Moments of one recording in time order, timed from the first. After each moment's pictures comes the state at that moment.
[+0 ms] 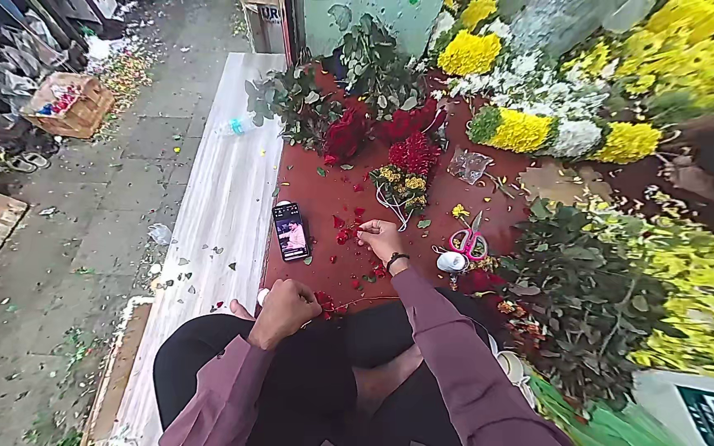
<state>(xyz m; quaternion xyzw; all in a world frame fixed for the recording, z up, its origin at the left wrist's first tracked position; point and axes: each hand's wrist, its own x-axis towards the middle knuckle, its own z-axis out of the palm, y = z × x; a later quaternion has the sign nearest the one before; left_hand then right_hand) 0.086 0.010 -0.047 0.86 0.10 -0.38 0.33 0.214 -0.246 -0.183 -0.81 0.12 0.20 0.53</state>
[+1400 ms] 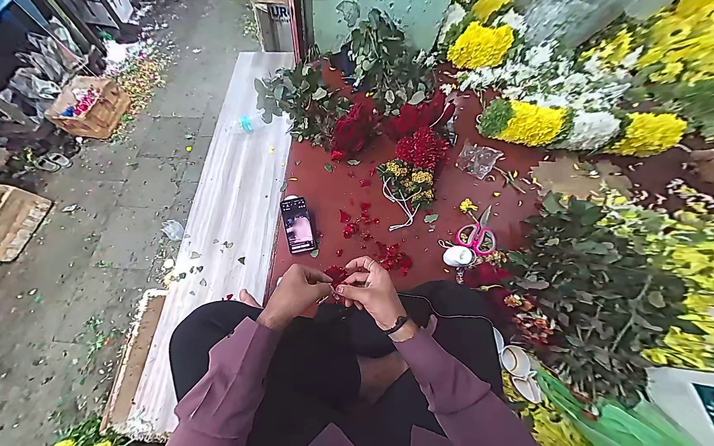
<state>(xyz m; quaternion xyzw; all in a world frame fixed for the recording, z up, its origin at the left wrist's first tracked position) 0.087 0.005 -0.049 0.78 0.11 -0.33 0.52 0.085 -0.204 -0.082 -0.64 0.09 0.26 0.72</state>
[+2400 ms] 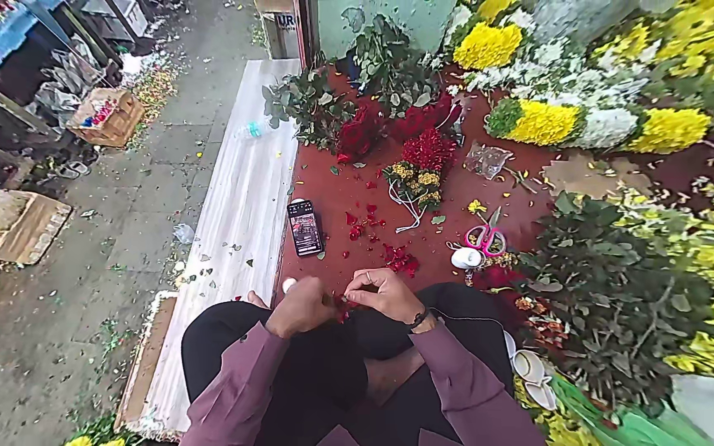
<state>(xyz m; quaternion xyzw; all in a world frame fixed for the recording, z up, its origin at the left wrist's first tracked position) 0.081 0.006 -0.036 0.85 -0.05 -0.39 0.36 0.105 -0.230 -0.094 -0.65 -0.22 0.28 0.67</state>
